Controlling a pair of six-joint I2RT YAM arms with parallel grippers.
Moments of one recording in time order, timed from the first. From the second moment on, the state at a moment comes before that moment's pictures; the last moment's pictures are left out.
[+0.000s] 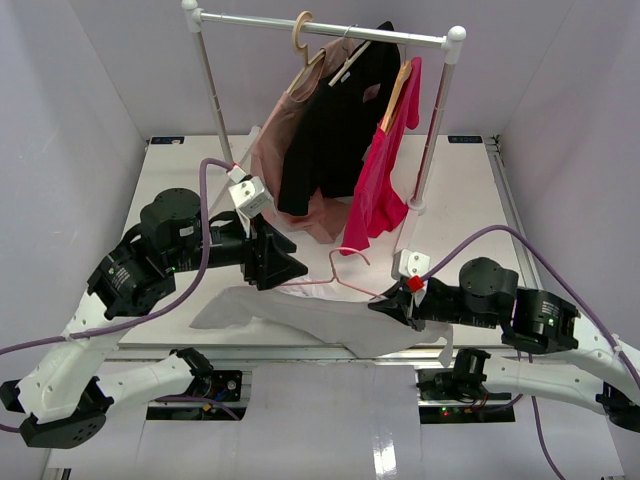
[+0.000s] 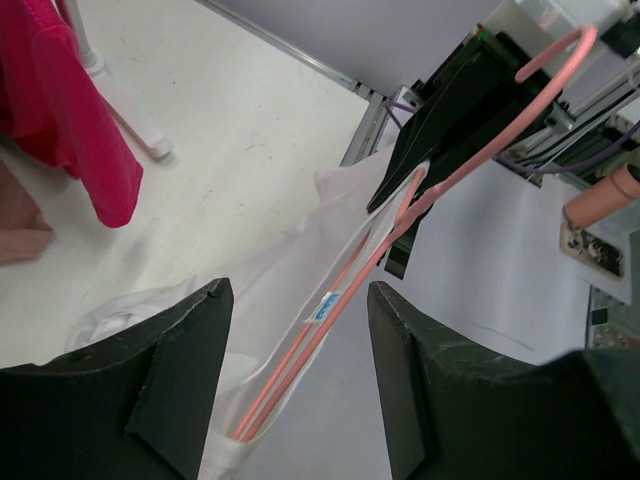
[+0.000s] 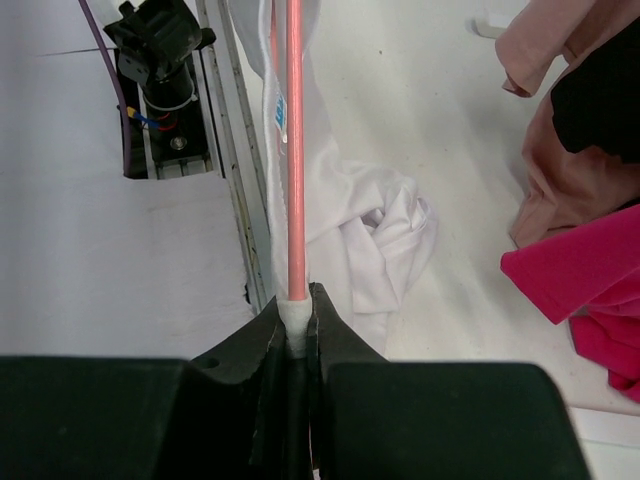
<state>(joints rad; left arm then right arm) -0.79 0.95 1.45 -0.76 0.48 -0.19 1.24 0.65 1.01 -0.64 -0.11 -0.11</state>
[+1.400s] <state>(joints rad) -0.79 0.96 1.33 -0.89 0.74 0.21 1.24 0.58 1.05 -0.71 -0.15 -0.11</state>
